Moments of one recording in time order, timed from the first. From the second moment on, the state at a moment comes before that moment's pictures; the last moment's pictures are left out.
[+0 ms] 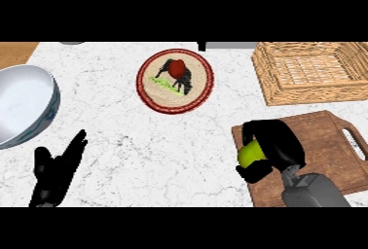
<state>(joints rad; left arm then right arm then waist) 0.11 0.26 -0.03 -1.49 0.10 0.03 0.25 -0.22 -0.30 0.39 -1.61 0.87 0.23 0.39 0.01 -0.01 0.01</state>
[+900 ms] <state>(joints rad) 0.13 0.25 -0.03 -1.51 0.10 0.03 0.24 -0.63 -0.14 -0.05 -2.02 0.63 0.20 0.83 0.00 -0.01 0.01</state>
